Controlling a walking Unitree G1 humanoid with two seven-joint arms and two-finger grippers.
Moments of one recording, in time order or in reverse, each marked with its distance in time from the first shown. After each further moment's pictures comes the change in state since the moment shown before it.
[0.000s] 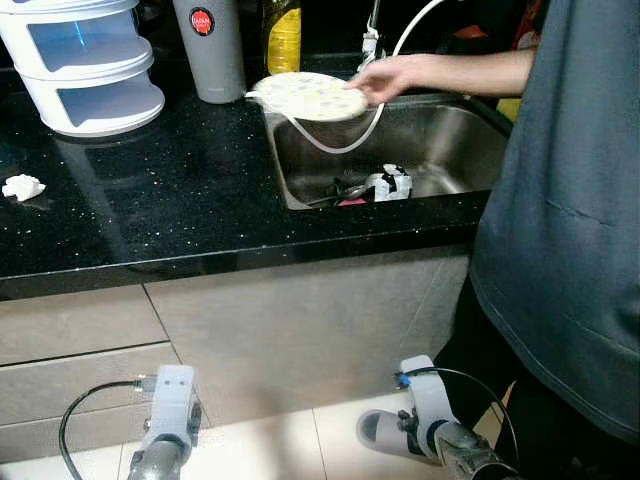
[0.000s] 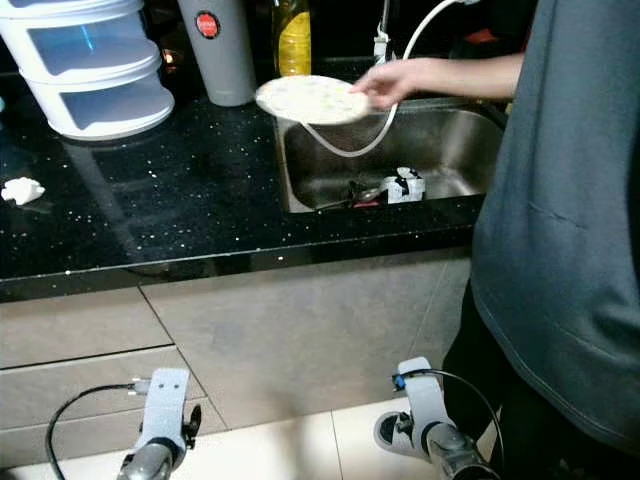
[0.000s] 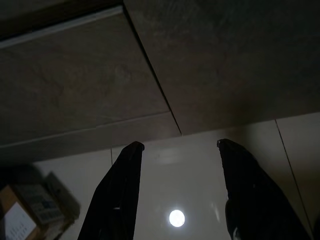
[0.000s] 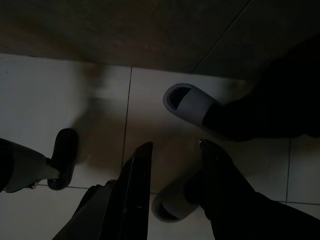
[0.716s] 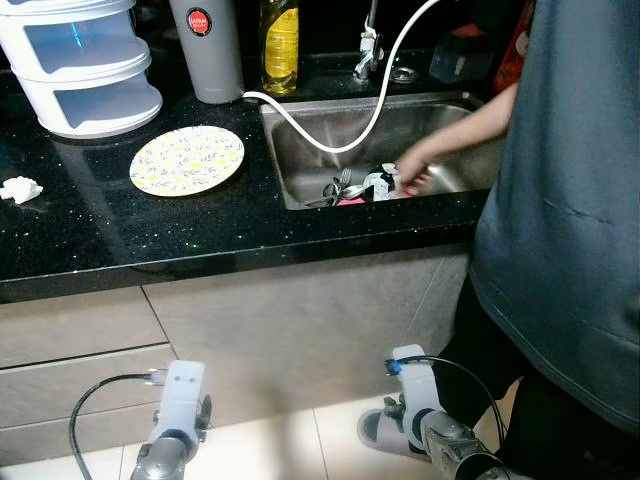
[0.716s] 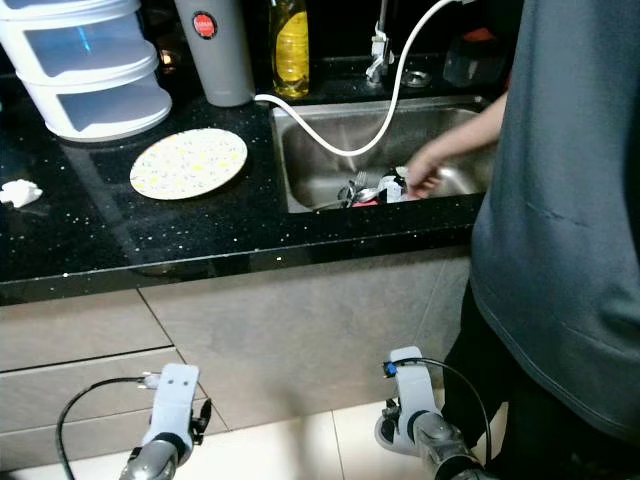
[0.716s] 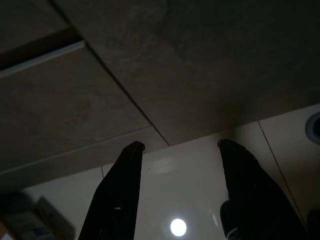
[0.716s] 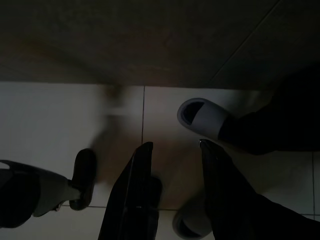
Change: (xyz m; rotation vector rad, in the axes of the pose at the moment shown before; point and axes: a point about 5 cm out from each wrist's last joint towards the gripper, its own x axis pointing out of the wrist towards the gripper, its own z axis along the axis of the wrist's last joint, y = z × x) left arm 0.002 -0.012 0.009 0.054 -0.042 -0.105; right arm 0.005 0.014 0.017 0.078 -0.052 0.011
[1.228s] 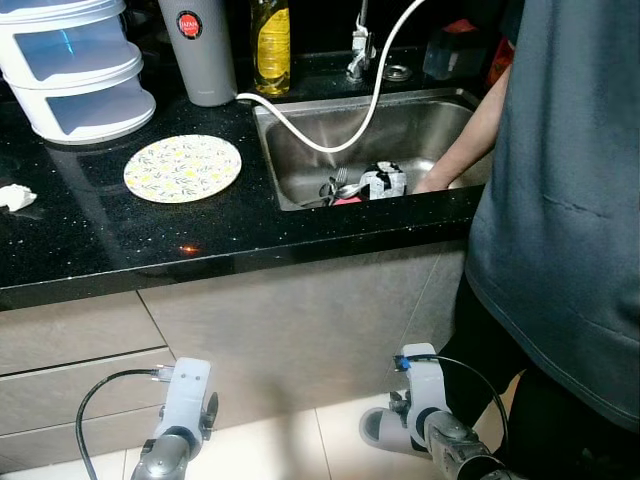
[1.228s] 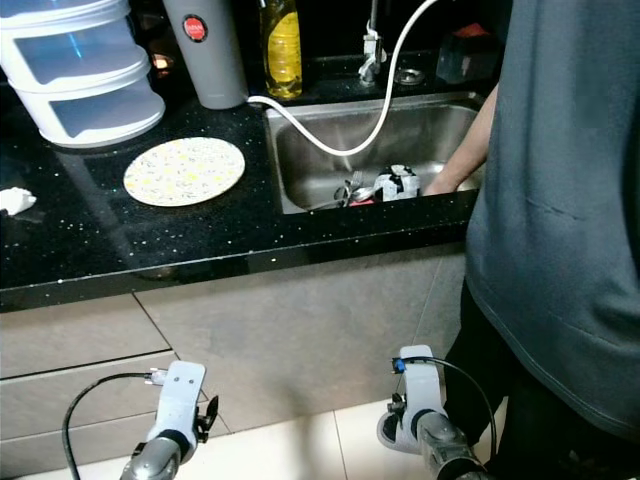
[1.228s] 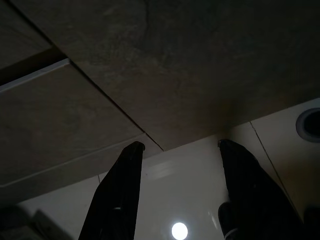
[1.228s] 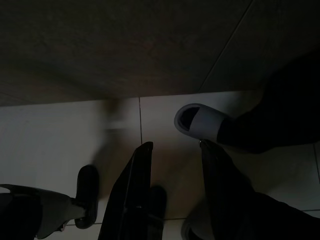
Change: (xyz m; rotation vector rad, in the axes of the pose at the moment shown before) left arm 0.000 -0.004 0.003 0.013 -0.014 -0.050; right arm -0.001 -0.004 0.002 0.068 -0.042 -0.040
